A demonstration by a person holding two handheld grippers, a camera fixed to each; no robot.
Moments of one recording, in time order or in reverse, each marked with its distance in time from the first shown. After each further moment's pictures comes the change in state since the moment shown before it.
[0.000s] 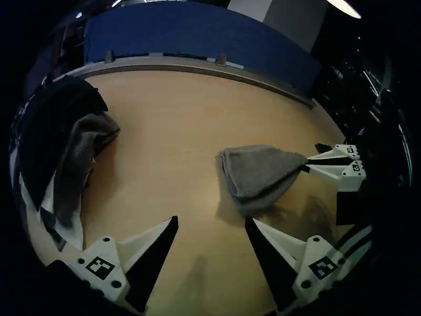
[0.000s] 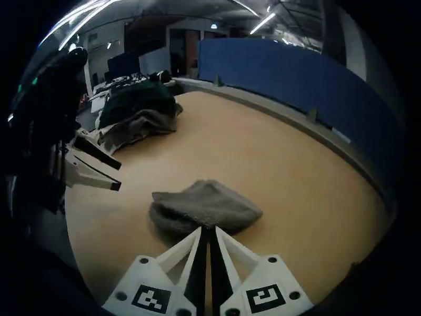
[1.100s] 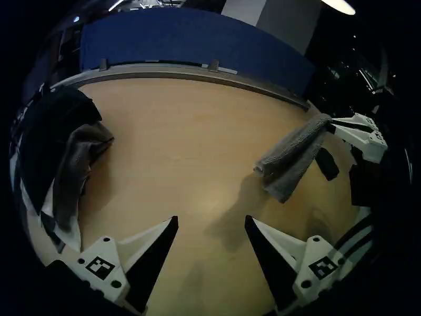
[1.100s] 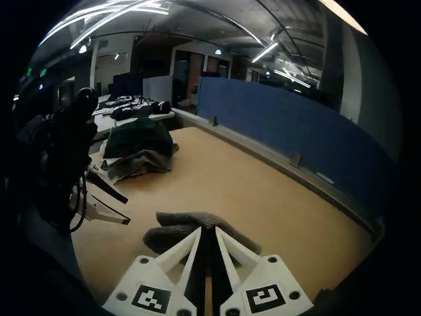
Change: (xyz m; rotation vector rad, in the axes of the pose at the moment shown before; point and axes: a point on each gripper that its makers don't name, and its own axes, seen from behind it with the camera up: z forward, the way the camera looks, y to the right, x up) left arm 0.011 0.022 -0.006 -0.013 0.030 0.020; right arm 0.072 0.020 -0.068 -0.054 0.166 -0.072
